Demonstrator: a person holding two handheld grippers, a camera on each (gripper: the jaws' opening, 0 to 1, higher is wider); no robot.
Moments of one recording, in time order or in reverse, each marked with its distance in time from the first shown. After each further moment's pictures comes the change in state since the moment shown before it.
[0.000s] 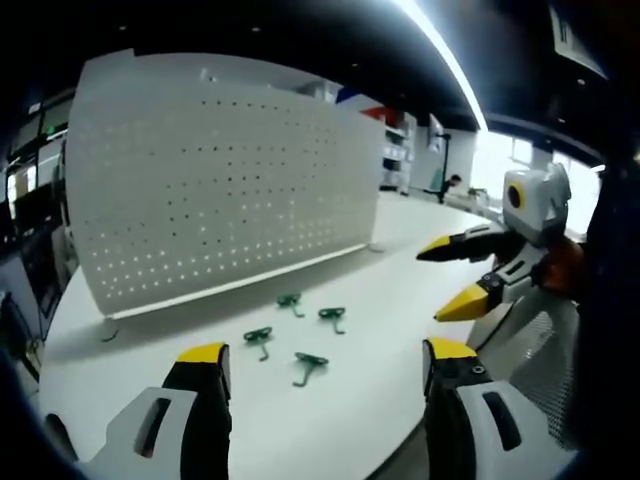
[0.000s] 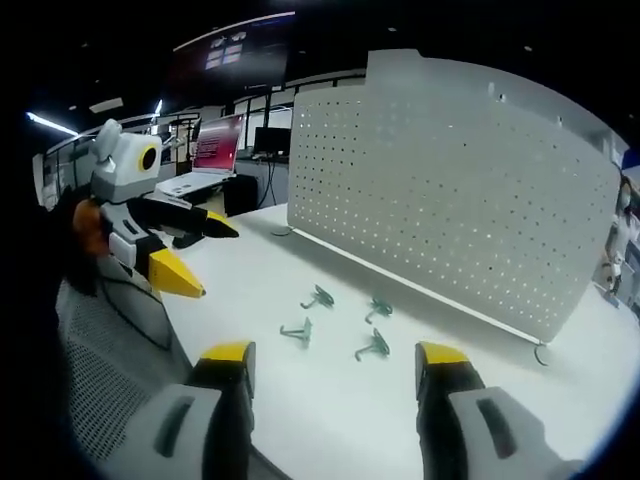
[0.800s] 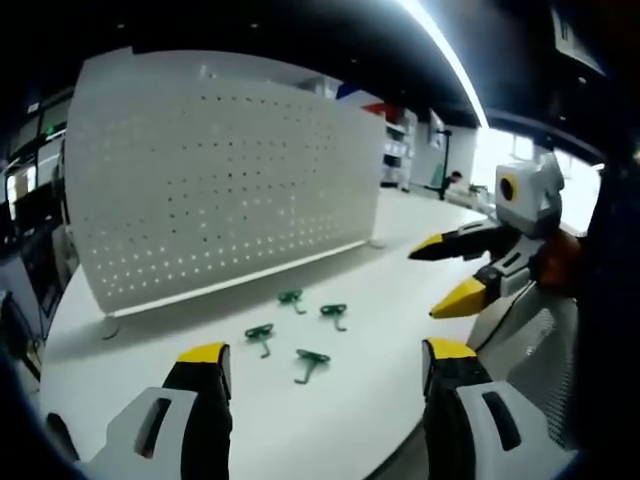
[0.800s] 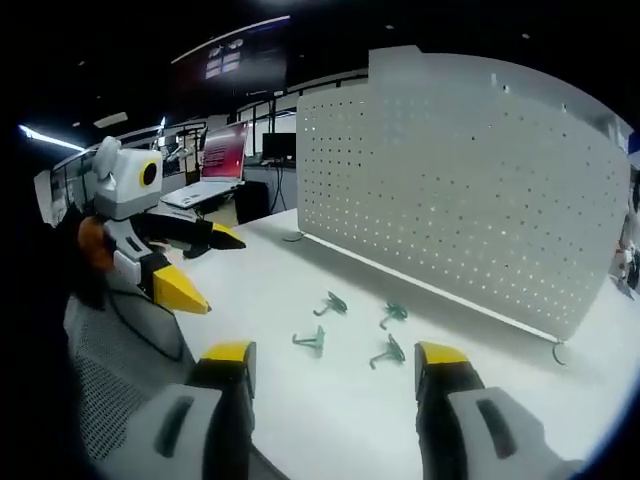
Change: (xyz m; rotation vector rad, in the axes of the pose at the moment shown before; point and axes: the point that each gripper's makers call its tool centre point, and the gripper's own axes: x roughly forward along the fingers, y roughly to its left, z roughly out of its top) left arm -0.001 0.003 -0.001 -0.005 0.004 0.011; right arm 0.013 0.006 0.007 0.036 -0.008 0.070
